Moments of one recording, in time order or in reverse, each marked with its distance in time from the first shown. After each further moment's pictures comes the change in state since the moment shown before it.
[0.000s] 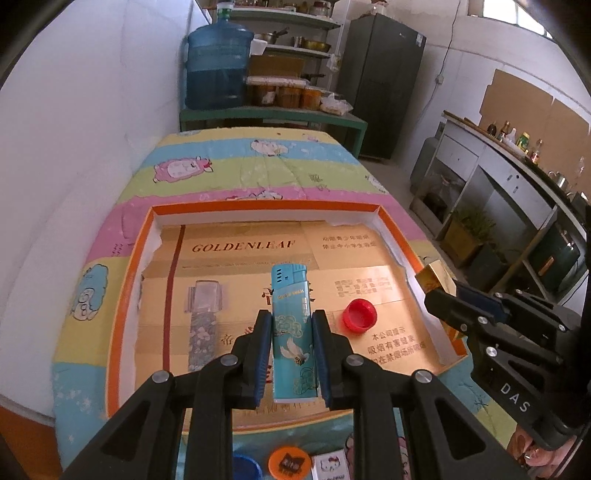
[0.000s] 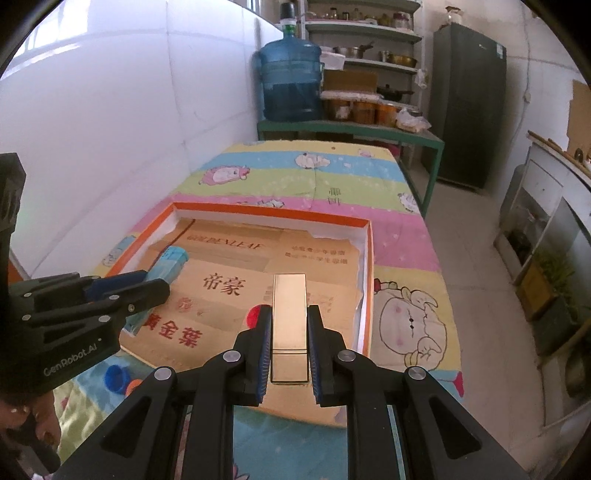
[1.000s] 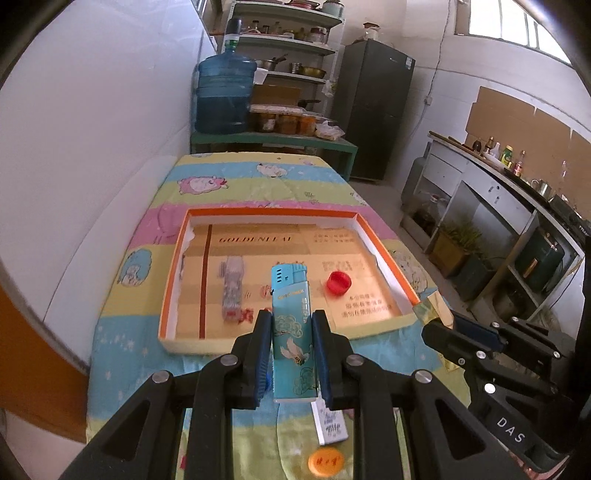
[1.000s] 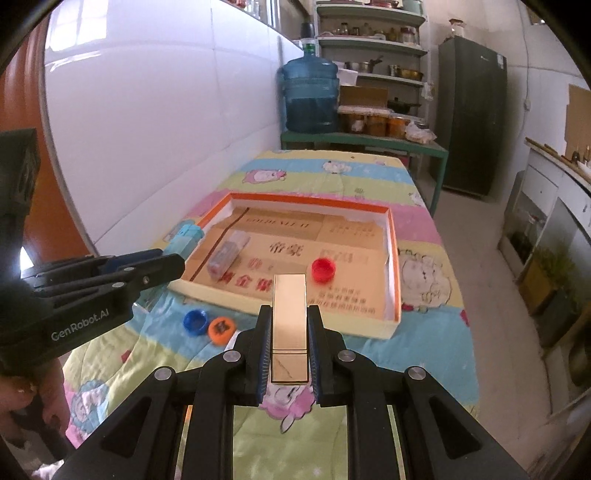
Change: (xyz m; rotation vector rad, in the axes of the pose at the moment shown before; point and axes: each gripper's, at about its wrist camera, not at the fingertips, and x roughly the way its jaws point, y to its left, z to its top) left arm -0.101 0.004 -0.048 0.002 -0.105 -0.016; right arm -0.091 0.055 -0.052 -0.012 -0.063 0.029
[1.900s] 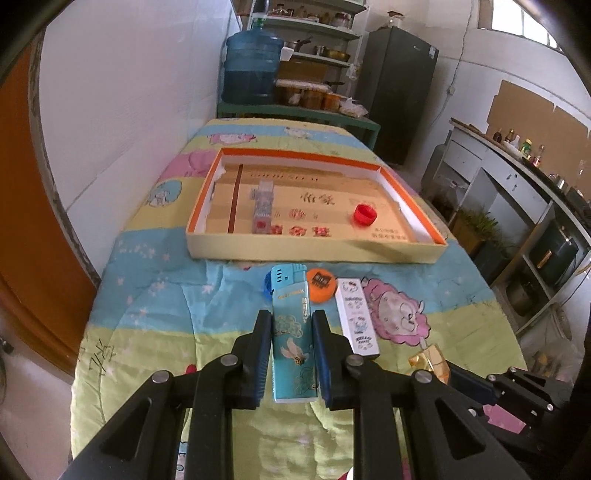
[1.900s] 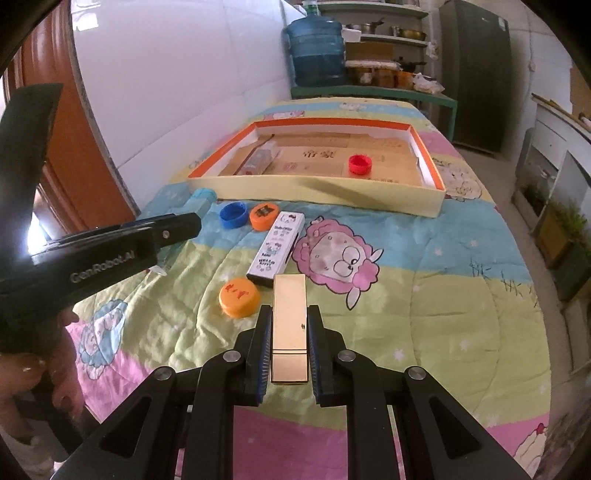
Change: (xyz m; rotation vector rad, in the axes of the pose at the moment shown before) left arm -0.017 0.012 -0.082 -0.057 0.060 0.069; right arm 0.000 0.039 -0.094 0.060 0.129 0.063
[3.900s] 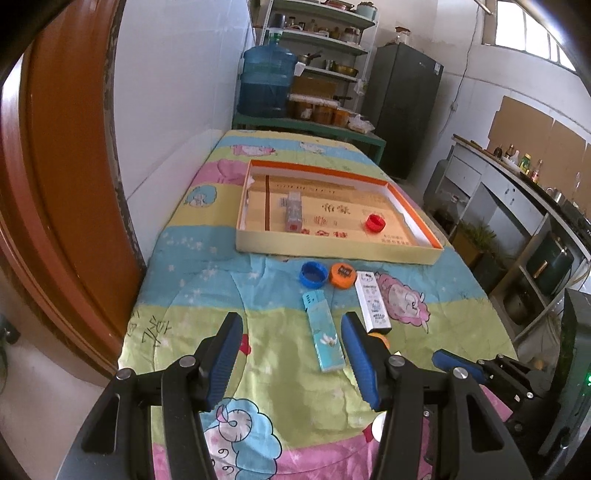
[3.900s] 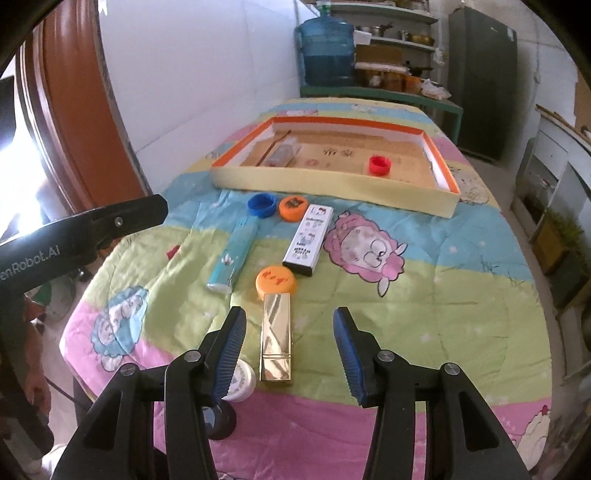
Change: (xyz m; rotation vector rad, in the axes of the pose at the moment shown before) left arm -0.046 0.034 -0.020 -0.035 -0.041 0.003; right arm -0.004 0.036 -0.012 -0.052 0.023 -0.022
